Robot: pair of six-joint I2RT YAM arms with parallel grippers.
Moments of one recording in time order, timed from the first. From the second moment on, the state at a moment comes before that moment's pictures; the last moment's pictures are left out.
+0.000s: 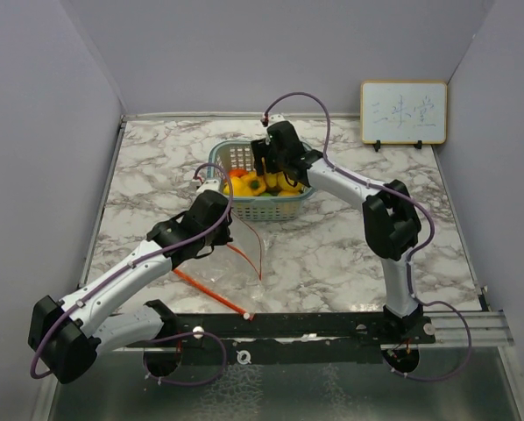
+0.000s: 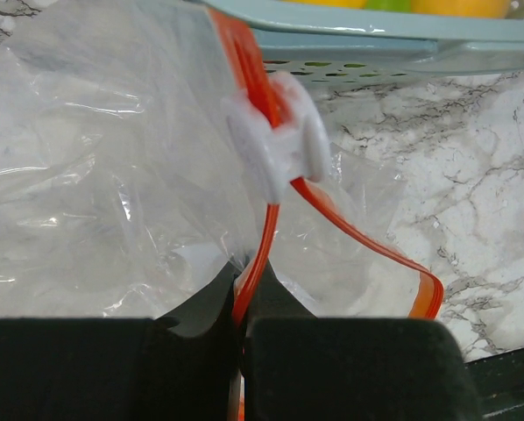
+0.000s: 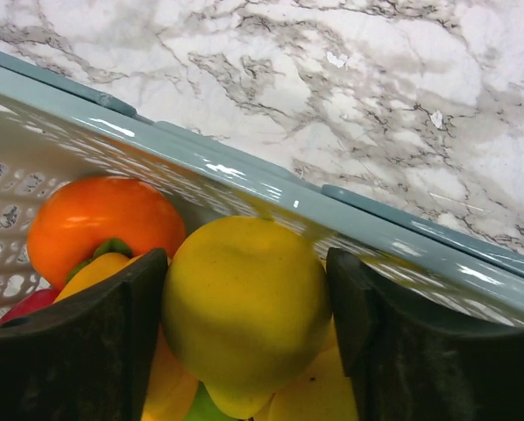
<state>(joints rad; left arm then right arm) -0.70 1.04 0.82 -0.60 -0.24 -0.64 0.65 2.09 1.69 -0.20 0.15 0.18</state>
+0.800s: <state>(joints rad) -0.70 1.05 0.81 -0.50 -0.07 -0.68 0.66 1.39 1.25 -0.17 -0.22 0.20</state>
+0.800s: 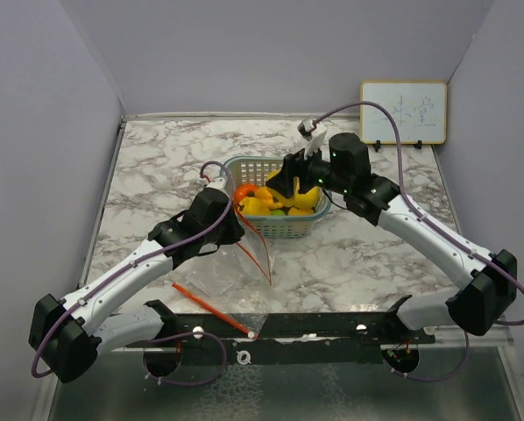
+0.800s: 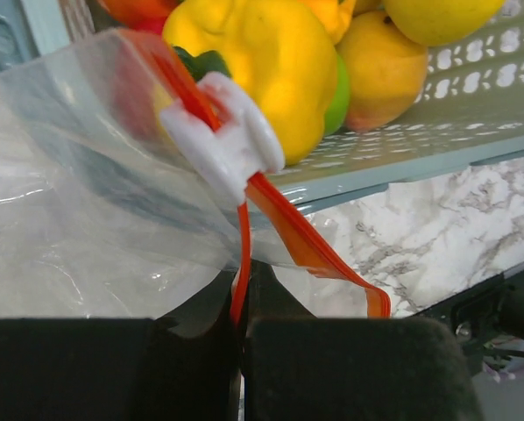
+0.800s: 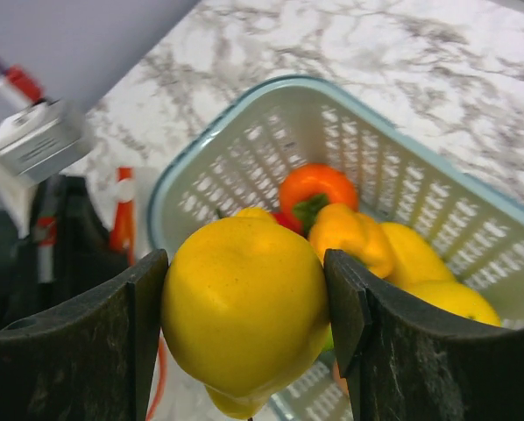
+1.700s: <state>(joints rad) -0.70 0.86 0.75 -0.43 0.13 -0.86 0.92 1.16 0.84 0.16 -0.52 0.41</state>
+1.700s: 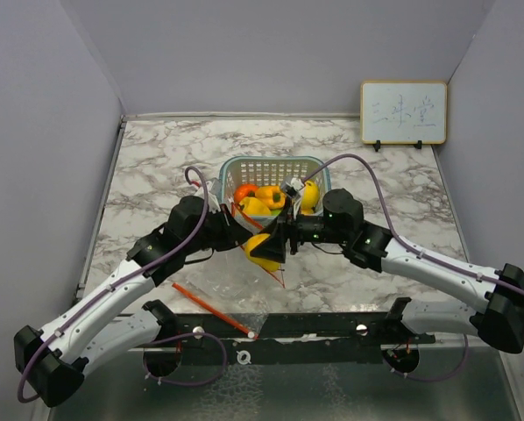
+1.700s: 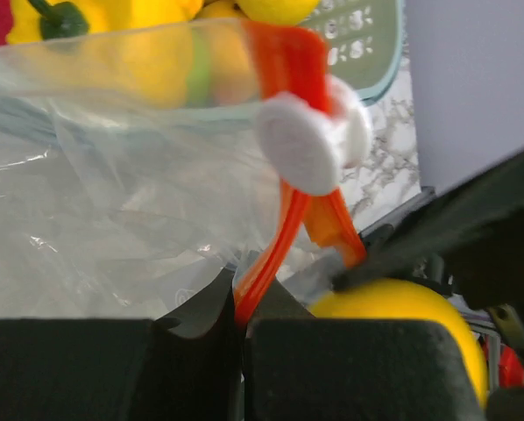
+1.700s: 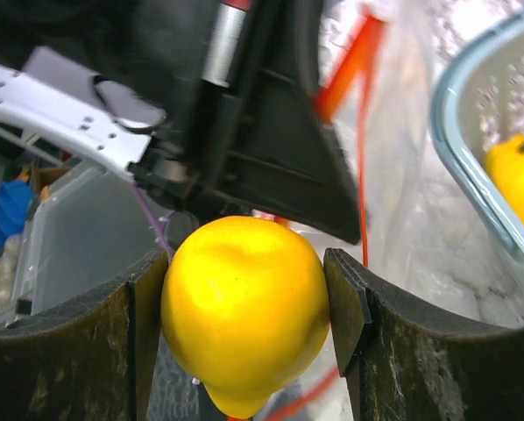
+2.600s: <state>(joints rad) -0.69 0.75 0.56 -0.19 0.36 -1.03 1.13 1.11 0.75 -0.08 0.16 0.46</state>
